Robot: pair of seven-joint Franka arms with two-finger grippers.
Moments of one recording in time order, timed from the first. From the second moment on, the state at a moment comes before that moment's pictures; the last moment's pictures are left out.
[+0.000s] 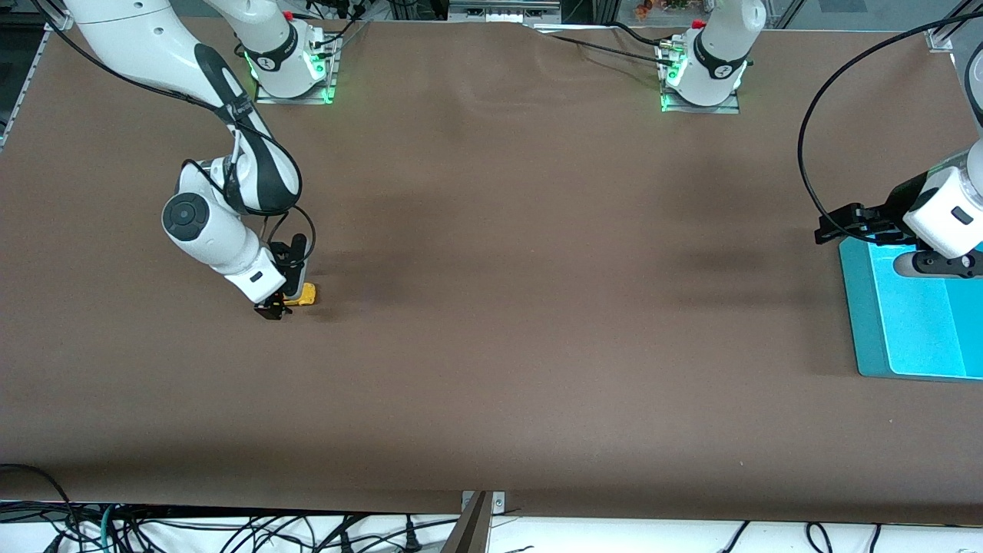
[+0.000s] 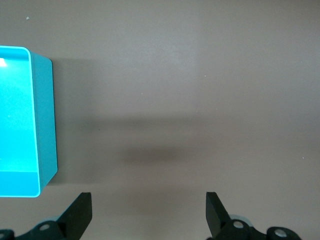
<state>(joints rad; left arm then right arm) 0.11 0.16 -0.08 -1.58 -0.04 1.63 0.02 0.09 0.45 0.08 -2.10 -0.01 2.61 -1.40</state>
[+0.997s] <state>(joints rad) 0.11 0.16 -0.08 -1.58 -0.04 1.63 0.02 0.08 0.46 0.08 -2.10 -0.01 2.61 -1.45</state>
